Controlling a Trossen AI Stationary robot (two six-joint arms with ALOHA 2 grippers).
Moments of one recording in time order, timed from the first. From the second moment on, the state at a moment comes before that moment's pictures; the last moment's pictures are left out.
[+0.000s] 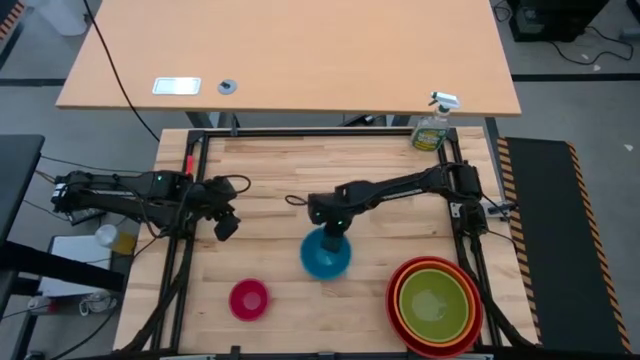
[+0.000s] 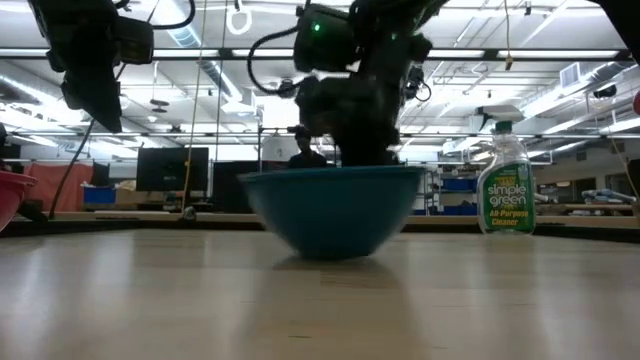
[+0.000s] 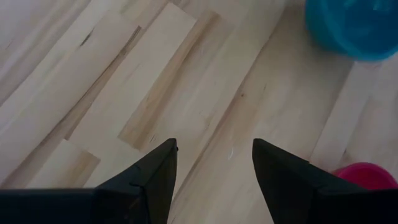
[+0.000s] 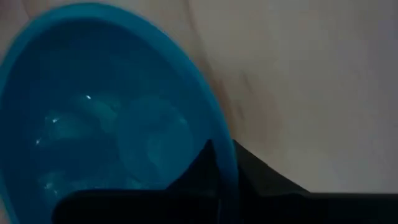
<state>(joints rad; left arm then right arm) -0.03 0.79 0.76 -1.00 -0.09 -0.62 0.00 2.00 1.50 -0.78 -0.18 0.37</state>
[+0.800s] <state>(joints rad) -0.03 0.94 0.76 -0.67 0.15 -0.38 0.43 1.30 1.28 -1.33 -0.28 0.59</state>
